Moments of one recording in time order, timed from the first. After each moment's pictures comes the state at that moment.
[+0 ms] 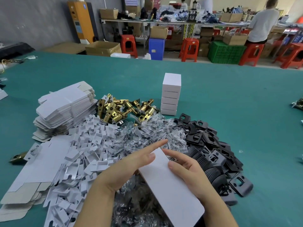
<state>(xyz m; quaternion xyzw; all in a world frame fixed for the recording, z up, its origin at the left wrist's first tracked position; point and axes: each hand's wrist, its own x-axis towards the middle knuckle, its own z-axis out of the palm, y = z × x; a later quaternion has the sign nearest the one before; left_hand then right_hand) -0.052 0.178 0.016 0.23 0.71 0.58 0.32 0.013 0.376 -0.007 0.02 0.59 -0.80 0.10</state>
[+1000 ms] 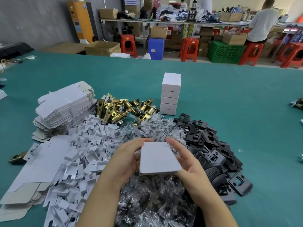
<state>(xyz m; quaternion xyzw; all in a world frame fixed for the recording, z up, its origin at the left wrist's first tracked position) -0.060 0.185 0.003 -0.01 0.61 0.75 0.25 0.014 0.379 -0.016 -0.02 0.68 -0.74 0.03</state>
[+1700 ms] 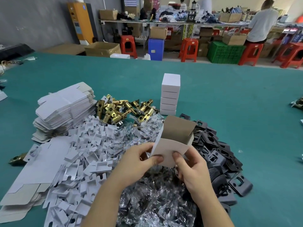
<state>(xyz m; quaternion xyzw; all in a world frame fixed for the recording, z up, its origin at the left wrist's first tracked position) -0.057 0.192 -0.009 0.19 0.80 0.55 0.13 0.008 0.376 -0.022 0.02 0.69 -0.71 -0.13</state>
